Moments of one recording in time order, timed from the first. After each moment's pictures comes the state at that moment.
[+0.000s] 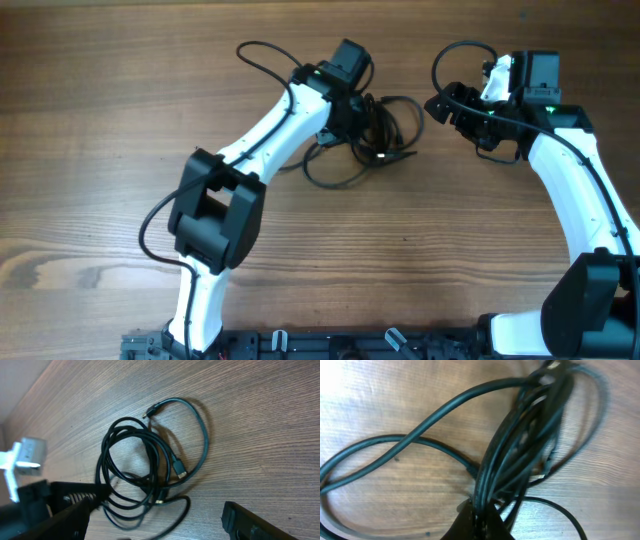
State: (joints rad) left arm -0.55 2.17 1.79 -0.88 0.20 -0.79; right arm -0.04 1.60 1.19 -0.63 -0.45 0.44
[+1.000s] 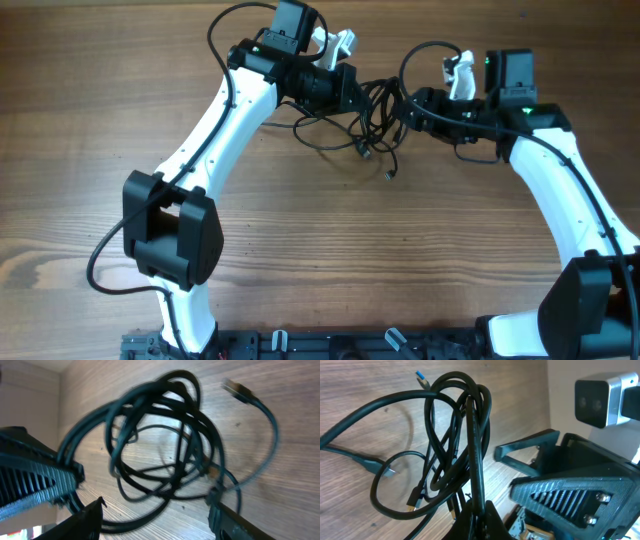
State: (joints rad) left arm -0.41 2.01 1.79 -0.83 0.79 -0.38; right arm 0.08 1.60 1.19 -0.56 -0.67 0.38
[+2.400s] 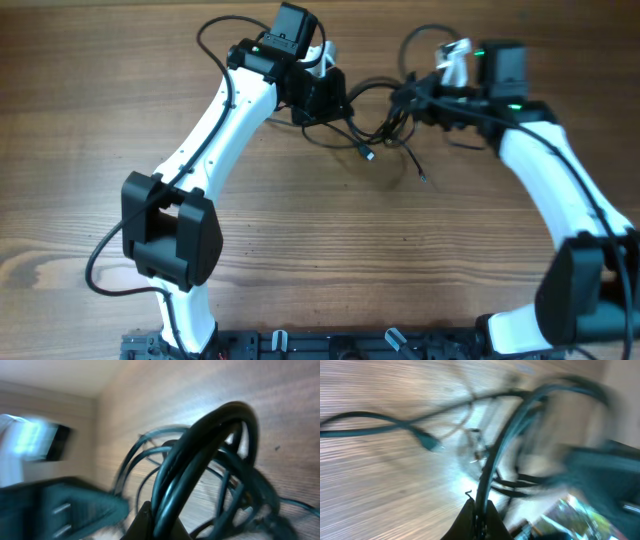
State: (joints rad) left arm -0.40 2.00 1.79 -0.95 0.56 -0.57; right arm 0.06 1.65 1.19 -0.34 -0.78 0.60
